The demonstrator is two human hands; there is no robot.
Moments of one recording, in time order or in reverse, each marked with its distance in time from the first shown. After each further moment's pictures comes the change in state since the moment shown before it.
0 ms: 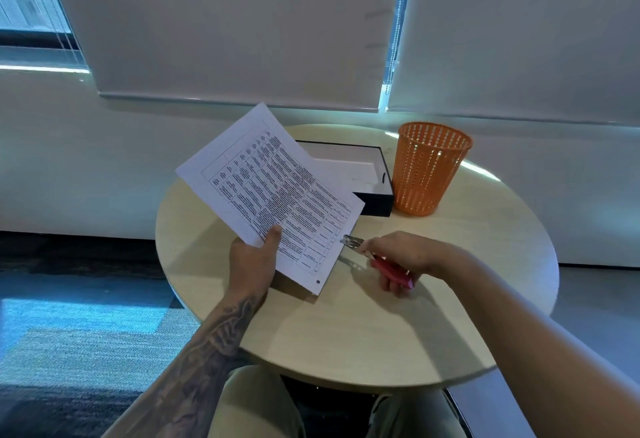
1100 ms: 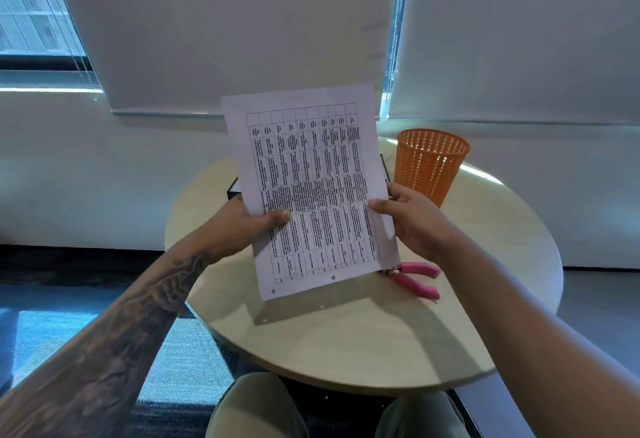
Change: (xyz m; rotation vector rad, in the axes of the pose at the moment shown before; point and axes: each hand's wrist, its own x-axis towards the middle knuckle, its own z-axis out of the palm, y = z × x) left_hand 0.026 0.102 -0.030 0.454 -0.630 0.211; right_hand -0.018 -0.022 -0.018 0.813 0.147 -0.550
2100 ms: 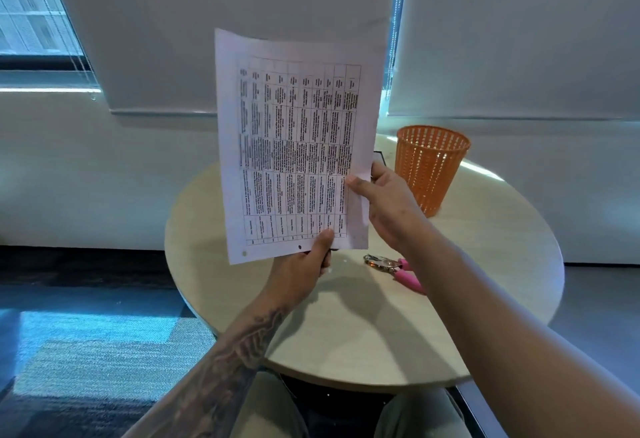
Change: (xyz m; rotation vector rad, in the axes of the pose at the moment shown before) left_hand -0.031 -0.009 0.109 0.019 0.176 -0.103; right_hand 0.015 -0.004 0.046 0.032 0.126 -0.184
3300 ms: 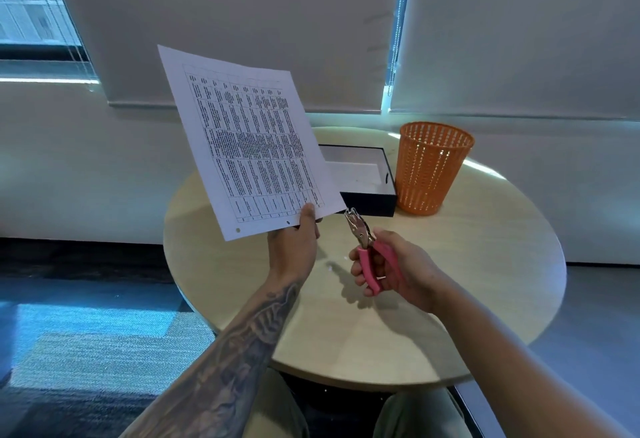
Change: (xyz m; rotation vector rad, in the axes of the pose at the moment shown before) left_hand 0.035 -0.005 0.011 -0.258 0.363 0.017; right_hand -0.056 0.052 -0.036 -0.001 -0.221 0.473
